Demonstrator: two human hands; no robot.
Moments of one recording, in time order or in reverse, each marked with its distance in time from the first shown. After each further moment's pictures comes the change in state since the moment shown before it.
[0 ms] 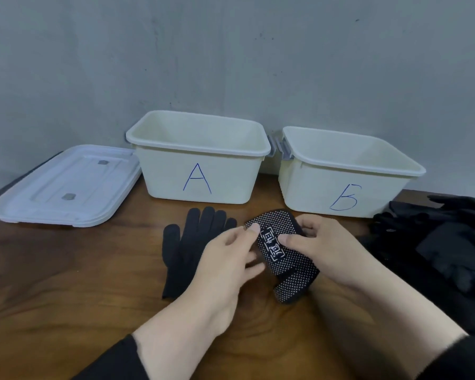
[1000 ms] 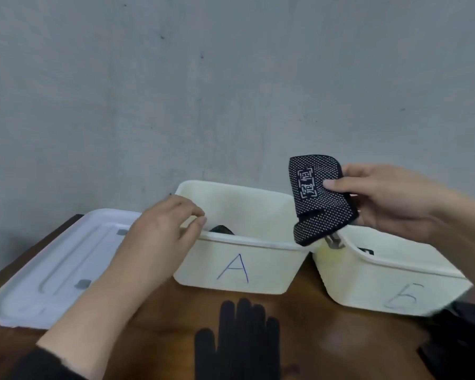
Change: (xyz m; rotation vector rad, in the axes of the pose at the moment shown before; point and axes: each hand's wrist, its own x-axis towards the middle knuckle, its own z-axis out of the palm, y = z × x) left_hand 0.107 0.172 -0.140 1.252 0.339 1.010; right_hand 0.124 -0.180 -0.050 0.347 -0.074 0.005
